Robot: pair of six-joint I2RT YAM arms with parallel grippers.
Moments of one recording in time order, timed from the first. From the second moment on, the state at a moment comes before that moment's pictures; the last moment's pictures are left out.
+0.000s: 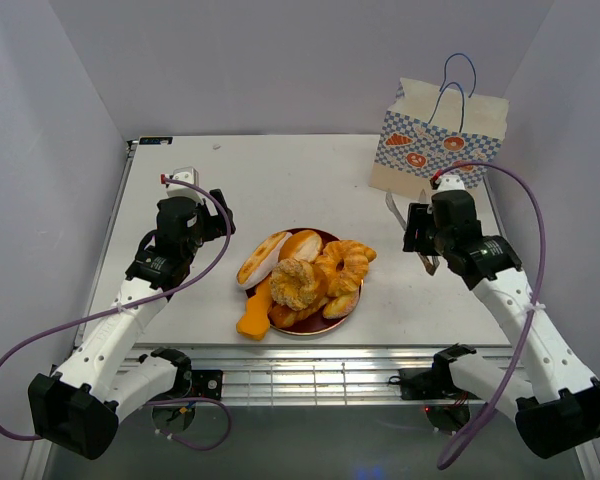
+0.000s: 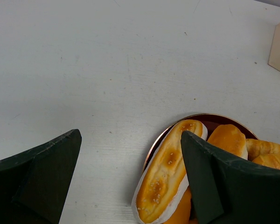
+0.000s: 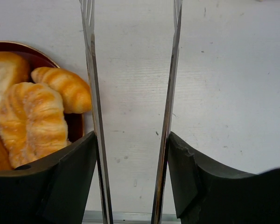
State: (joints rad) left arm -0.36 0.99 0.85 -0.26 -0.27 -0.34; right arm 0.36 1.01 0.98 -0.73 0.21 0.27
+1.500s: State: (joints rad) left arm -0.36 0.95 0.85 -0.26 -0.33 -0.32; right arm 1.10 1.04 1.12 -0.95 0.12 0.20
